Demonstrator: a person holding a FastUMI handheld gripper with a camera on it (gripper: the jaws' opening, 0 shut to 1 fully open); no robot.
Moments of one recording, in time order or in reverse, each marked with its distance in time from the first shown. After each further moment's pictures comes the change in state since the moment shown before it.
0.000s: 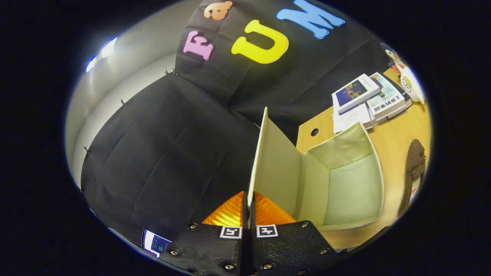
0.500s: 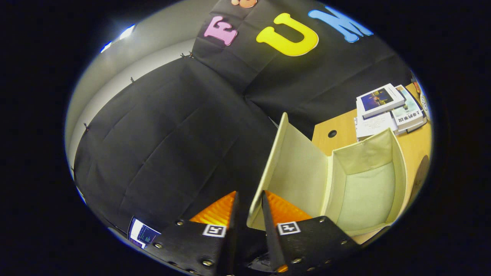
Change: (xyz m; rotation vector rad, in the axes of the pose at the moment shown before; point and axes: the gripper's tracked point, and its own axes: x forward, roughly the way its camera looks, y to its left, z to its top) arm 0.040 0.039 -0.016 -0.146 0.027 0.052
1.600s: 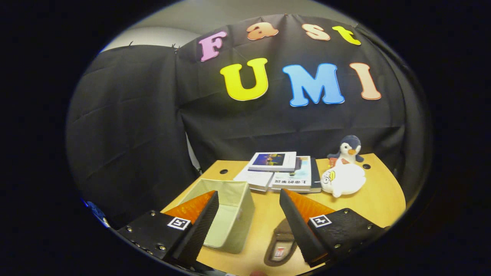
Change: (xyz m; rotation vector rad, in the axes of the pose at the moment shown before) arm -0.200 -0.207 0.070 -0.437 -0.181 -0.670
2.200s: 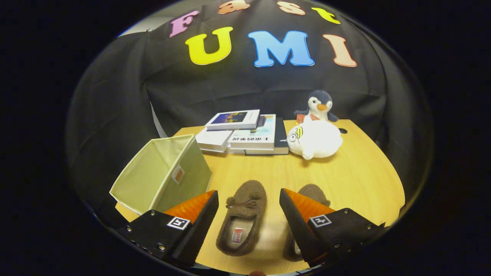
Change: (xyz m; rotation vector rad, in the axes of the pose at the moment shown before) arm 0.020 -0.094 -0.119 0.056 0.248 -0.160
